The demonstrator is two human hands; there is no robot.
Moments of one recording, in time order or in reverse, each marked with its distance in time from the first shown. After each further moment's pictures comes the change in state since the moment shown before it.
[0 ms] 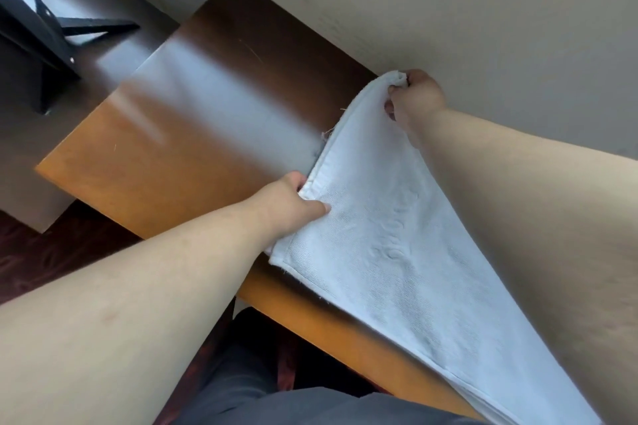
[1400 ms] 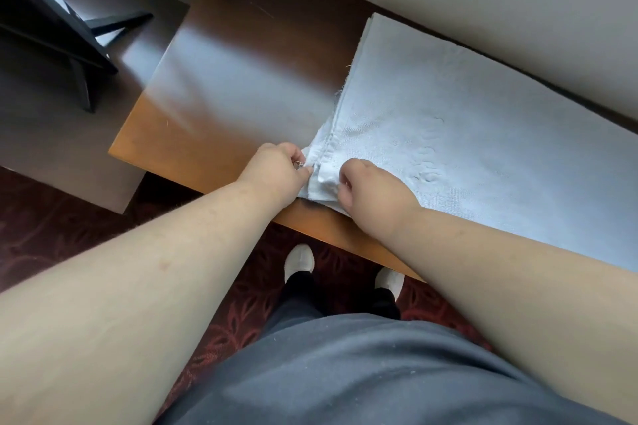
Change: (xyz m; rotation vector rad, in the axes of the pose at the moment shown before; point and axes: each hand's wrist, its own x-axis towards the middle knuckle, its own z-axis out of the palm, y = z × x) left_hand -0.024 -0.071 -0.039 0.493 0.213 0.210; right_hand -0.238 0.065 0.097 -0.483 -0.227 -0.333
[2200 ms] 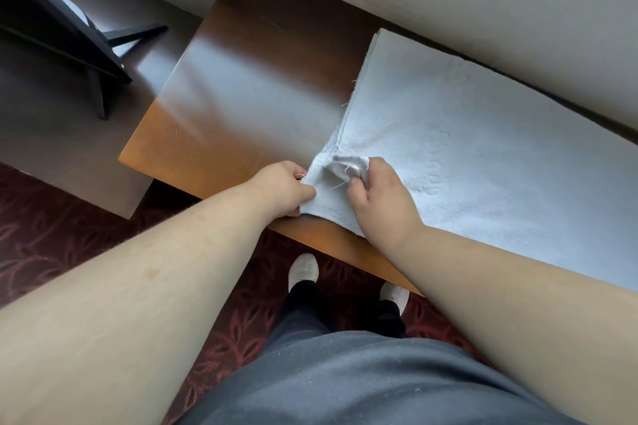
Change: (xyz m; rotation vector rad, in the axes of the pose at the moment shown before) left_hand 0.001 0.001 0.002 -0.355 -0.240 -0.236; right_hand 0.001 0.003 0.006 0.383 0.233 0.117
